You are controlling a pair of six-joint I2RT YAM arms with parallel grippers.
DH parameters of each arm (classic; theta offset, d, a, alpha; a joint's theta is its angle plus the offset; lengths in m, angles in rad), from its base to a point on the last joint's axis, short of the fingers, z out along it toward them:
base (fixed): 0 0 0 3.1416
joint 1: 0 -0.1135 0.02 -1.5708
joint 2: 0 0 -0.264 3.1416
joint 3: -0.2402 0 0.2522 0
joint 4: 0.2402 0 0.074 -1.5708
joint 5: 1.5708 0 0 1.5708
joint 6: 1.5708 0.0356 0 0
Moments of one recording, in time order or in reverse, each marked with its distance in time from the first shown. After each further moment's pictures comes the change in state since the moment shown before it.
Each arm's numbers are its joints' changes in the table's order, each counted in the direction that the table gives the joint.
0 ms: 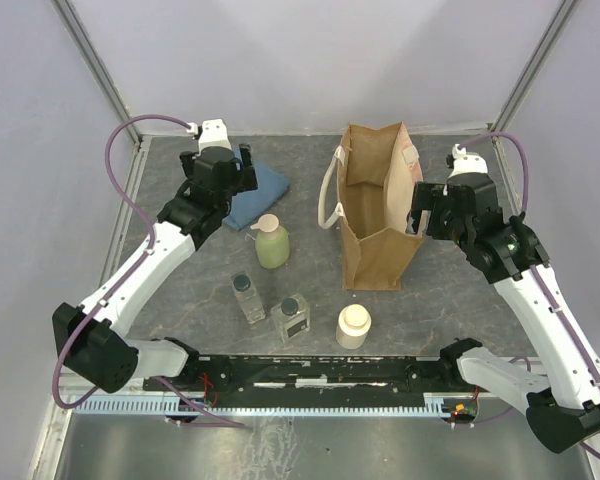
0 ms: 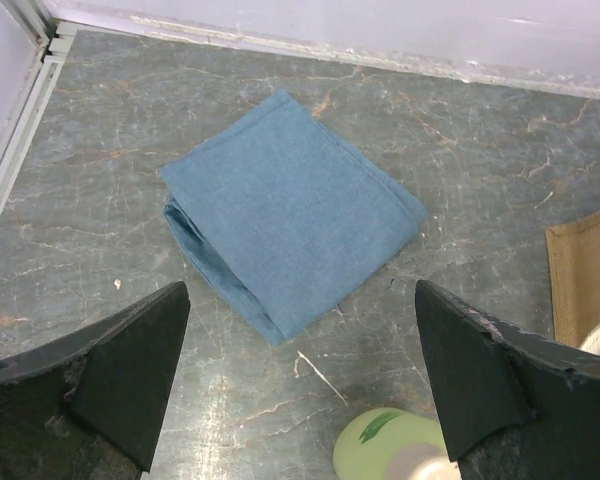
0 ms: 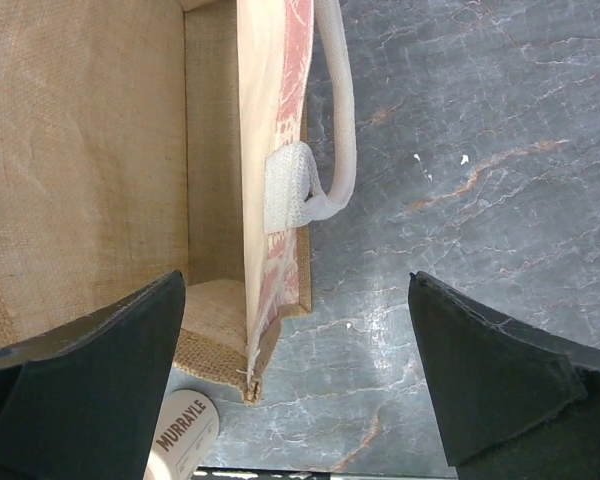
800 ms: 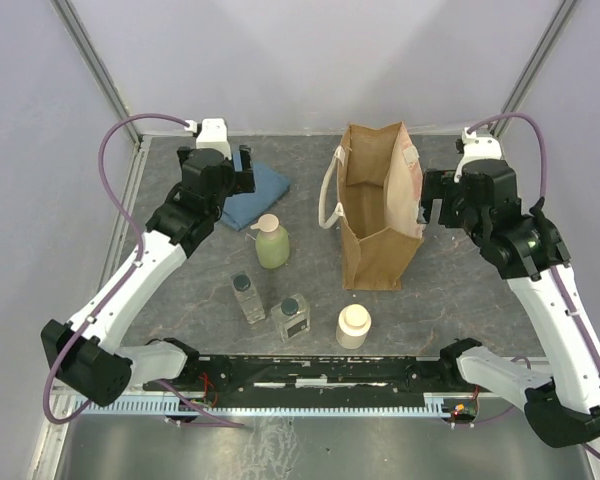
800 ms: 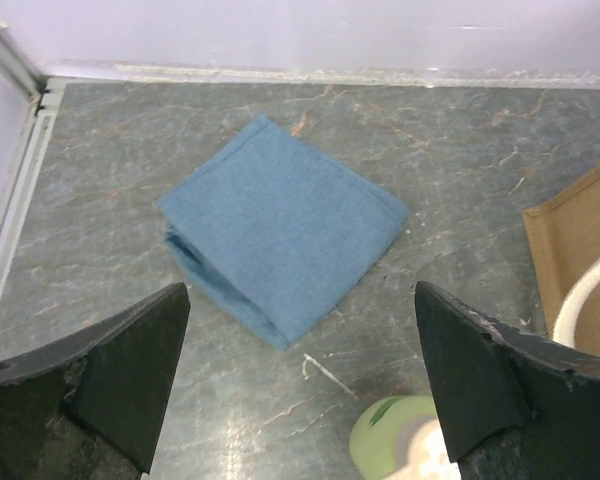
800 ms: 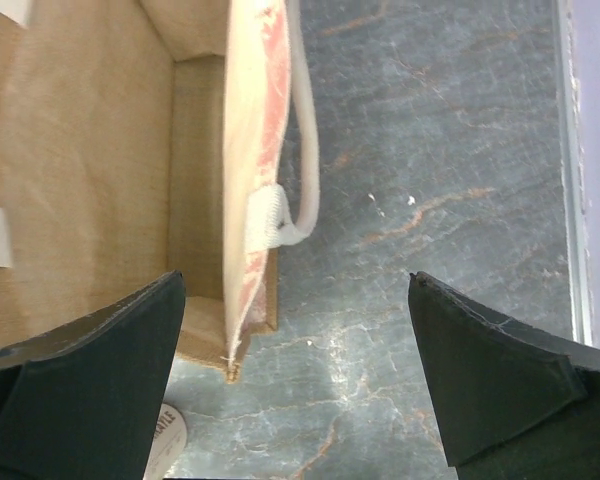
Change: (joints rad) left arm -0.001 0.057 -0.005 -0.024 0.086 0.124; right arm 0.000 -0.024 -0.156 0.065 0.073 -0.117
